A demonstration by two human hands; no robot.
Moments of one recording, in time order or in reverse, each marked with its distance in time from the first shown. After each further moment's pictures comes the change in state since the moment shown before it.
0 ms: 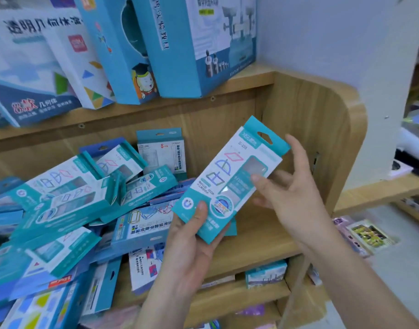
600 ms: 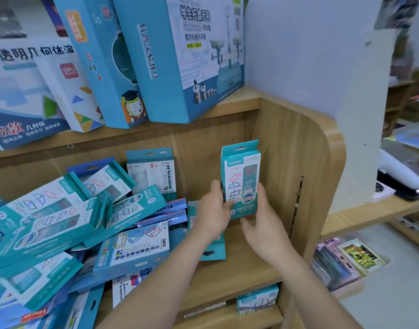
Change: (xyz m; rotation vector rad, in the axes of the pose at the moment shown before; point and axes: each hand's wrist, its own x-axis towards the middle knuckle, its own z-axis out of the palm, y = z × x) left_hand 0.128 -0.034 0.034 1.541 -0.119 0.444; right_hand 0.034 0.080 -0.010 -0.737 -0.085 -0.046
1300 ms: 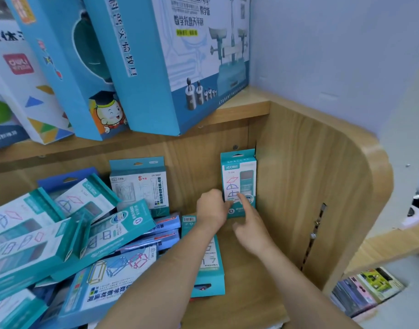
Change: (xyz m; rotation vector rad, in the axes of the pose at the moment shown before) left_hand 0.098 -0.035 0.041 0.210 -0.046 -0.173; right_hand 0.087 0.039 0.046 0.209 -0.154 0.224
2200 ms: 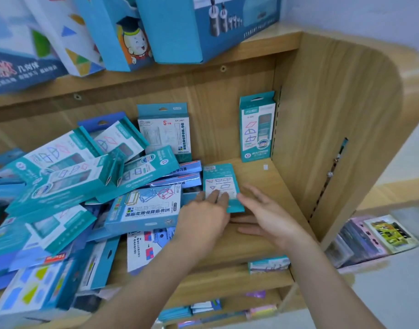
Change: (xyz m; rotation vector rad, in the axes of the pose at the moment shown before) left_hand -0.168 -0.050 -0.039 0.669 0.057 0.349; right_hand -0.094 -0.006 0.004 0.553 -0.351 0.314
